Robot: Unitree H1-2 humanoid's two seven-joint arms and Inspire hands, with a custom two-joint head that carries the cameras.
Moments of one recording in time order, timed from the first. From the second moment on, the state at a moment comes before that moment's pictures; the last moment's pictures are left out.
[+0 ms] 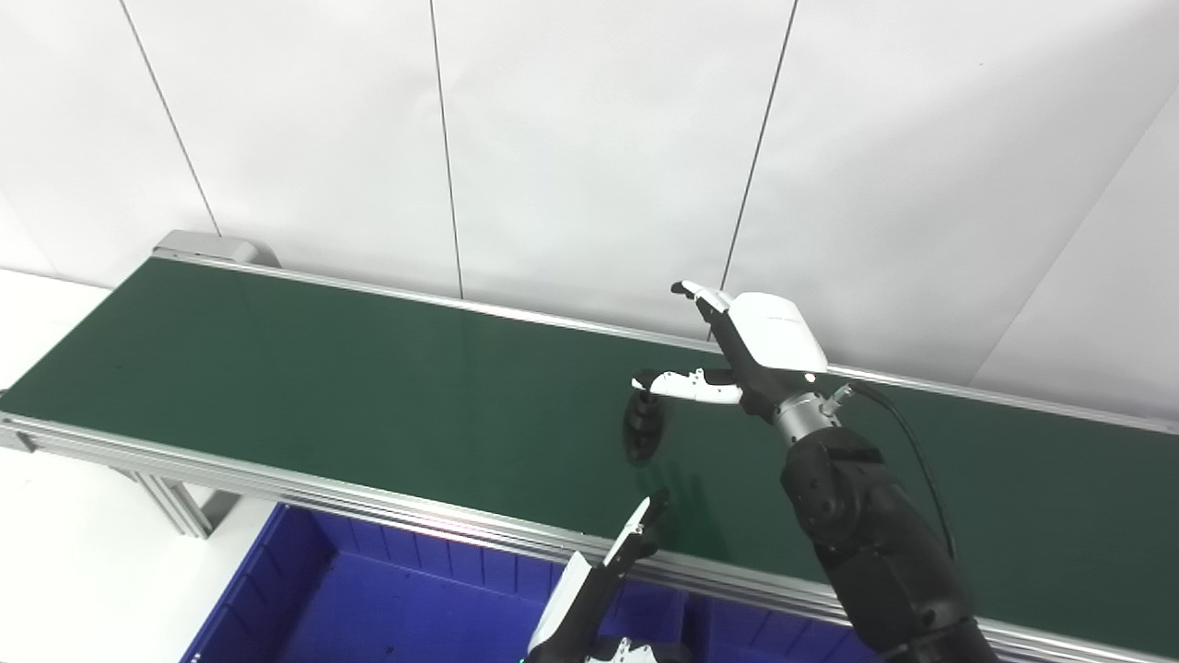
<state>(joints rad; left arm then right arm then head) 0.11 -0.09 -0.35 0.23 0.34 -0.42 0.10 -0.66 -0.14 0.40 0.42 -0.87 0.08 0.02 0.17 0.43</state>
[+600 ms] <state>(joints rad) 0.11 -0.09 -0.35 0.21 0.34 -0.42 0.10 -0.69 -0.16 0.46 0.56 -0.95 0.27 0.03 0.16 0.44</state>
